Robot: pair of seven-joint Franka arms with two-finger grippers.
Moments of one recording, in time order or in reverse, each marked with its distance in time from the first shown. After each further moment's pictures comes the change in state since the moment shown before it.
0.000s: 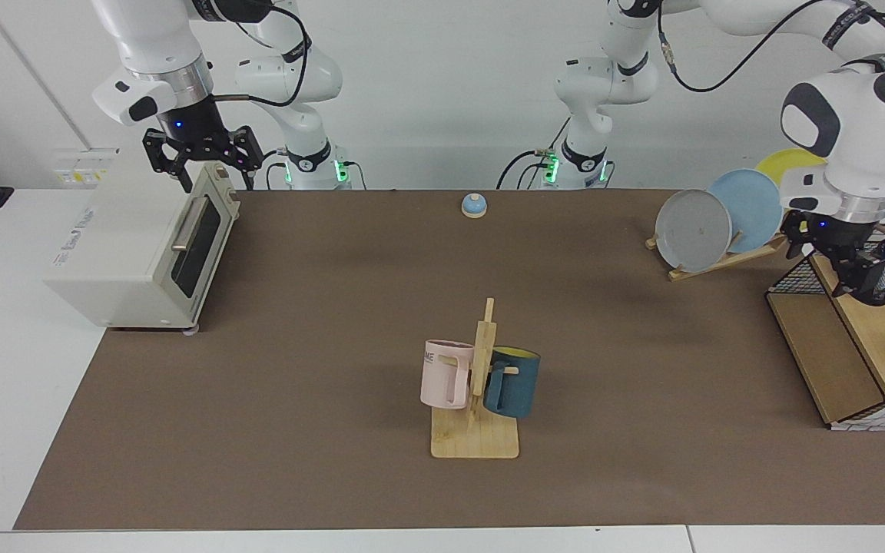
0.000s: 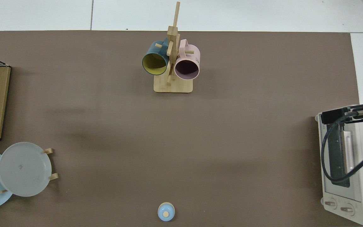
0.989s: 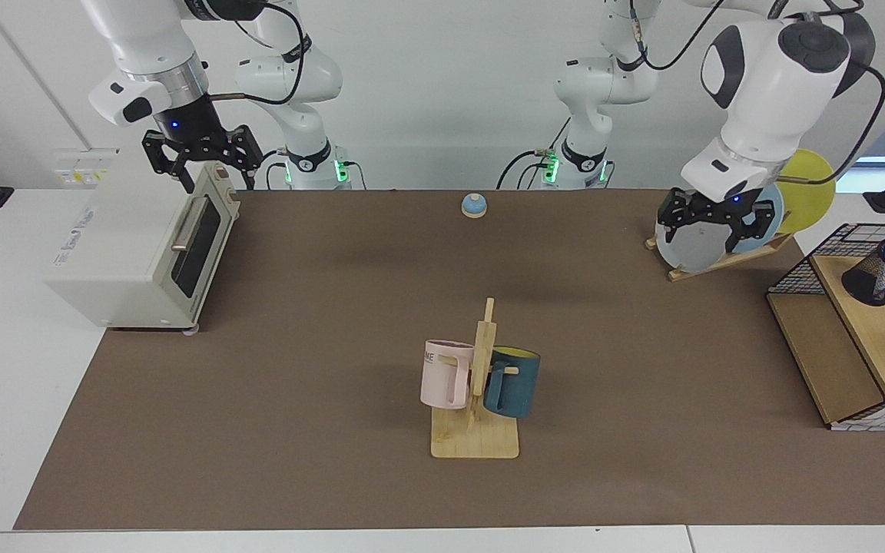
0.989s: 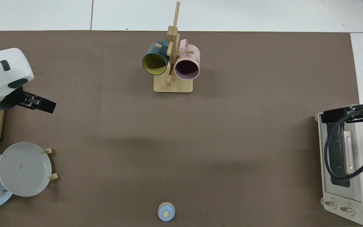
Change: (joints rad) left arm 0.026 -0.129 -0.264 -0.002 -0.131 -0.252 -1.118; right arm -0.013 0.000 -0.006 0.000 0.043 0.000 0.000
